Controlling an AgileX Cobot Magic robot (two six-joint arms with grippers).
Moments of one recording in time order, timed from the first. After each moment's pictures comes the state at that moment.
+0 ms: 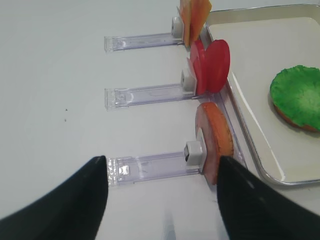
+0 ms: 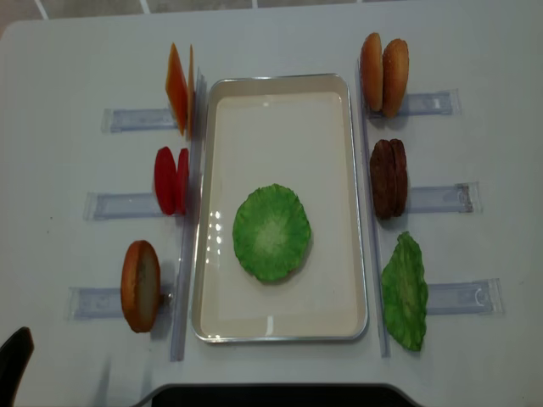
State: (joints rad) left arm -0.07 -0.02 -0.48 0.01 1.11 0.02; right arm -0.05 -0.01 -0.51 0.05 1.13 -0.04
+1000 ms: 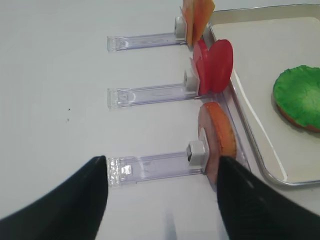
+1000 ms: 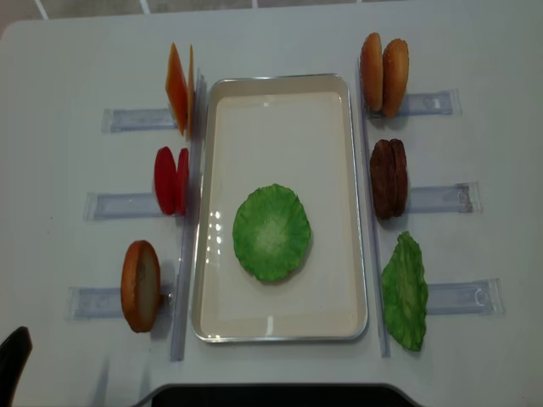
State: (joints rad) left arm -0.07 -0.02 -0.48 0.02 1.11 0.02; right arm -0.05 -0.01 -0.51 0.05 1.13 -0.04
